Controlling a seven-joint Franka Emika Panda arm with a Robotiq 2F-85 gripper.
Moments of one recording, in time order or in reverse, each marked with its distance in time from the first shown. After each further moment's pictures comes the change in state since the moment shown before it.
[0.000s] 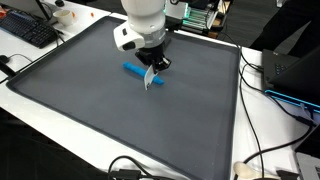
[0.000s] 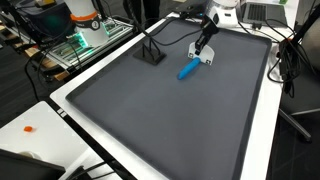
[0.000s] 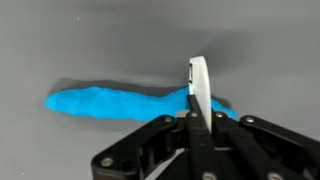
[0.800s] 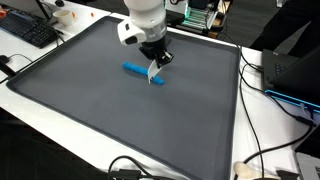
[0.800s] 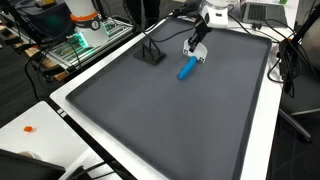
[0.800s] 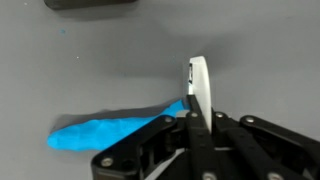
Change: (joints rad) arm -0.005 -0.060 -0.001 -0.090 0.062 -0.005 0.006
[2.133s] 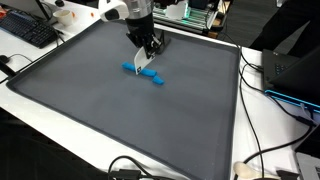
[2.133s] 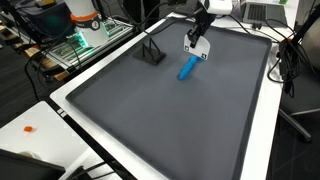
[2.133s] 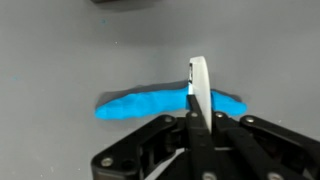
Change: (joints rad) arm -0.030 -0.098 -0.030 -0.021 -0.007 -0.016 -0.016
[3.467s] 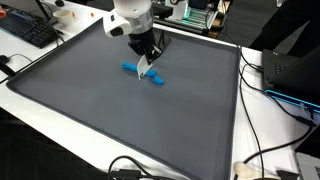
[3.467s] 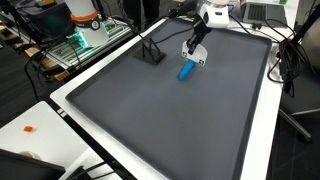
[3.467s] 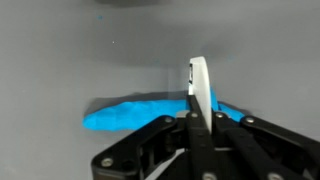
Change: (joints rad) arm 0.000 0.068 0.001 0.012 -0.001 0.021 -0.061
